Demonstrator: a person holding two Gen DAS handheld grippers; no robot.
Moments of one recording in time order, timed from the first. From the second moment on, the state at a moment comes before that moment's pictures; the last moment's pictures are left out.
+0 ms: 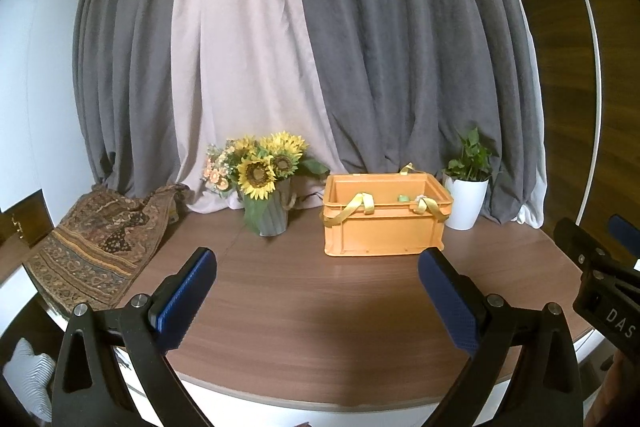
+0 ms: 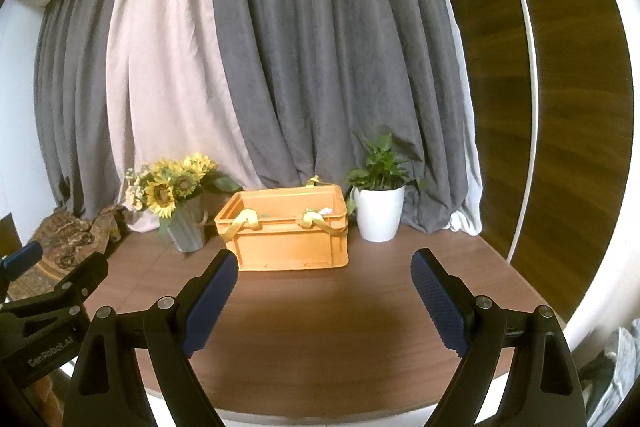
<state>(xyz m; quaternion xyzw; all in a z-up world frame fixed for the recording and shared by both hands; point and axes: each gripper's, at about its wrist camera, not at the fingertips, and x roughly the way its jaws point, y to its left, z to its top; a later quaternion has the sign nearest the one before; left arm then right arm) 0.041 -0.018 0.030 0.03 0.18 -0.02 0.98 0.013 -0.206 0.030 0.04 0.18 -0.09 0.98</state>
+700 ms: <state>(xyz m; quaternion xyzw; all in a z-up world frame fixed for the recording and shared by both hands) 0.032 -0.019 0.035 0.03 0.18 -0.01 0.98 0.002 -0.206 0.033 0.04 0.17 -0.09 0.98</state>
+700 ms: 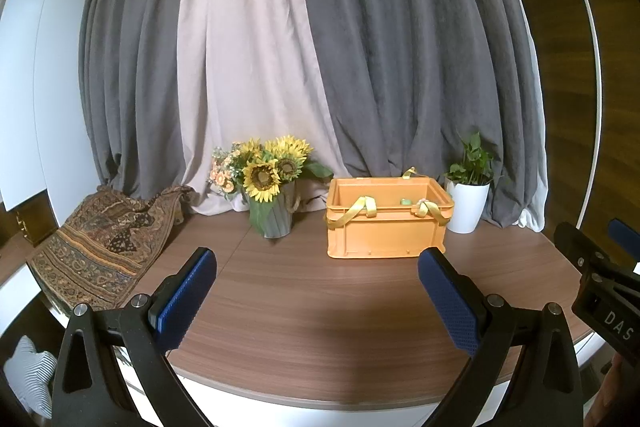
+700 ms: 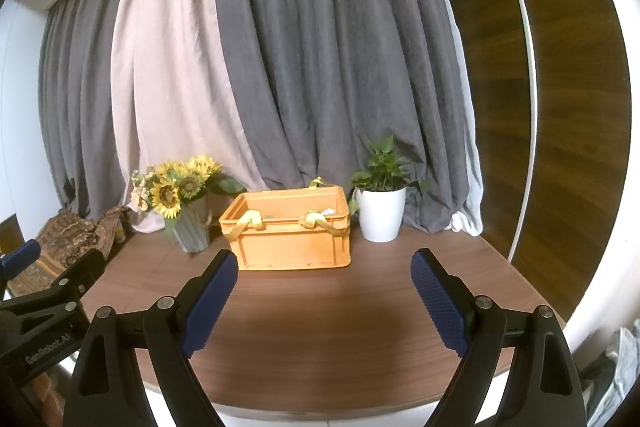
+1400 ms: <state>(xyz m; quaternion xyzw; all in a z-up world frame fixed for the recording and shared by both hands) 0.037 -0.015 0.034 0.02 0.18 -0.01 0.98 0.008 -0.204 0.034 0.04 0.18 -0.08 0.98</state>
